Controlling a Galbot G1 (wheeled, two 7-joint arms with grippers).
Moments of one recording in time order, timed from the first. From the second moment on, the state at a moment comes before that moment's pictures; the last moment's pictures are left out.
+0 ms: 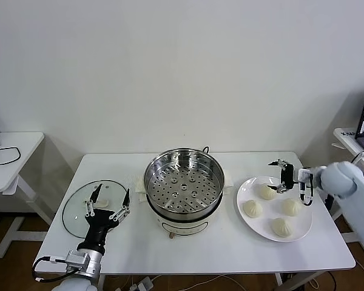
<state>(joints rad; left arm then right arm) 1.55 -1.51 -0.61 -2.11 0.05 -0.03 0.14 -0.31 0.63 -0.24 1.23 -0.26 0.01 -1.00</state>
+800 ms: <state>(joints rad) 1.56 -1.52 -0.63 -2.10 0.05 -0.03 0.15 -0.10 0.85 -0.47 0.88 -0.38 0.02 -1.13</state>
